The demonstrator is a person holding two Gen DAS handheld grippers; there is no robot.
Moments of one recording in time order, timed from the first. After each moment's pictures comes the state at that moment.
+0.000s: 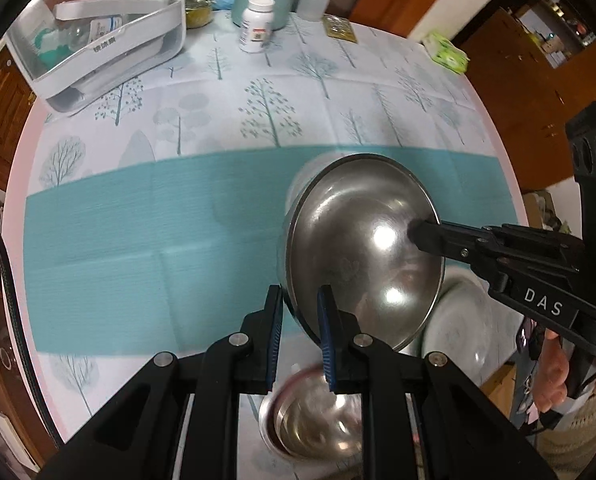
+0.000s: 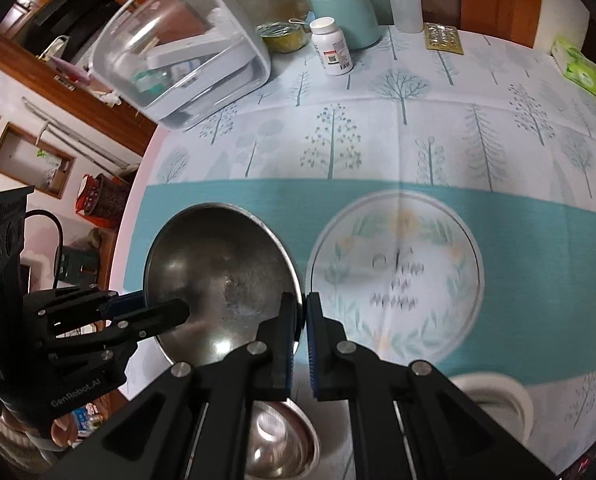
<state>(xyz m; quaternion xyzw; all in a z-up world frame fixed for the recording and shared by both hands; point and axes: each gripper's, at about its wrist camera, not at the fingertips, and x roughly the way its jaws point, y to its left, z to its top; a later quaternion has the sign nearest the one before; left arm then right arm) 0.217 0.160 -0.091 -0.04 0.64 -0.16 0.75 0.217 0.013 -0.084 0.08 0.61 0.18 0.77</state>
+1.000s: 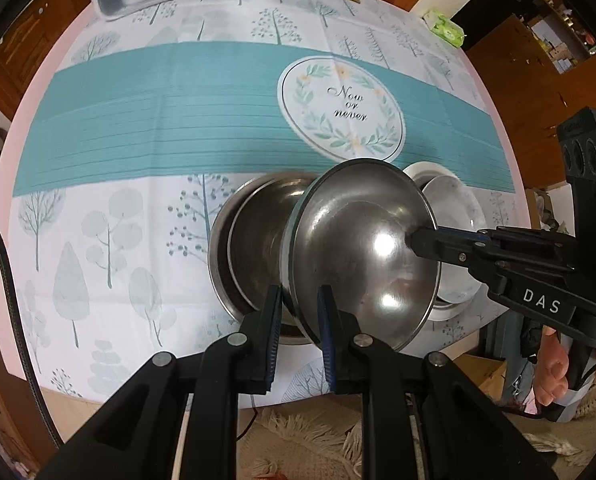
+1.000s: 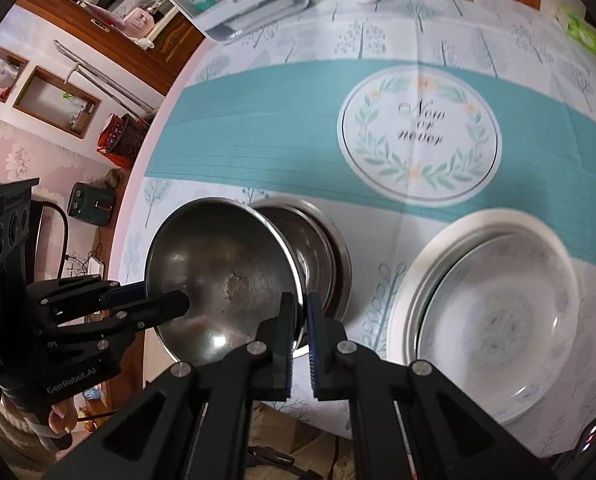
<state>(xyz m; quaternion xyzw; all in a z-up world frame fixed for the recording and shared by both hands) 0.040 0.161 -0.121 -0.09 0.65 -0.12 0.75 0.068 0.012 -0.119 0.07 0.64 0.23 0.73</state>
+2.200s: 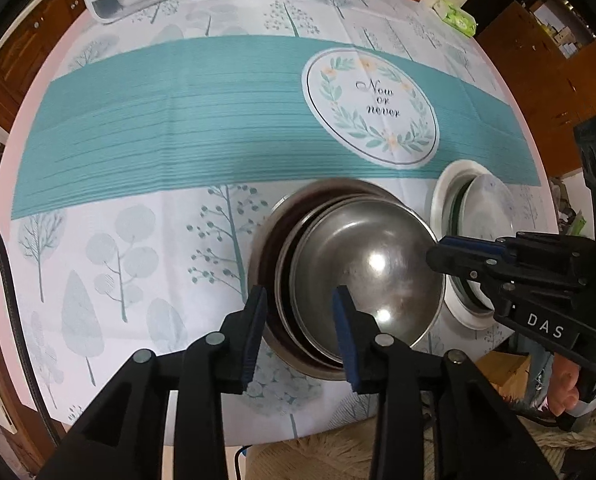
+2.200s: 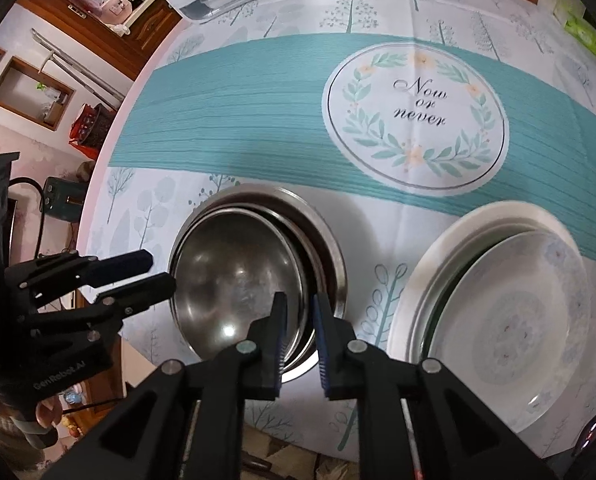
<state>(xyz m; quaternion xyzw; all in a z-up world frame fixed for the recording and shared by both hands) 0.064 0.173 -0.156 -0.05 0.65 -0.12 0.75 0.075 0.033 -0.149 0.02 0.64 0.19 0.74</state>
